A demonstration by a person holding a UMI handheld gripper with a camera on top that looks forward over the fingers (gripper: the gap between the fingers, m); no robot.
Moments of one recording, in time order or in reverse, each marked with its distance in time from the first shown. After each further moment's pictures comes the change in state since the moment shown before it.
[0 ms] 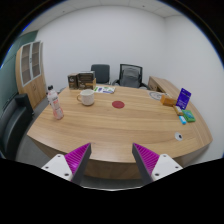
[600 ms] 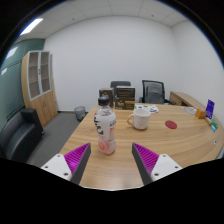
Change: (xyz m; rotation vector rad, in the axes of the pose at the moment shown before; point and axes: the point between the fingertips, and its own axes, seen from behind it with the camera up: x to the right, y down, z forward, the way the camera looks) arm -0.308 -0.092 0.142 0.221 -0.089 0.041
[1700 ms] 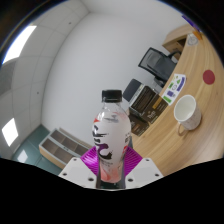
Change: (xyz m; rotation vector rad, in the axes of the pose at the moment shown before) arm -0.049 -0.195 0.147 0.150 -0.405 0.928
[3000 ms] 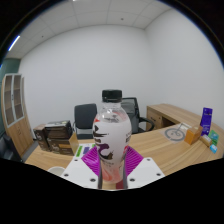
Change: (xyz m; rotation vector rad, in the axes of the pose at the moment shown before) arm 0.248 -0.295 -0.047 0.159 0.480 -0.853
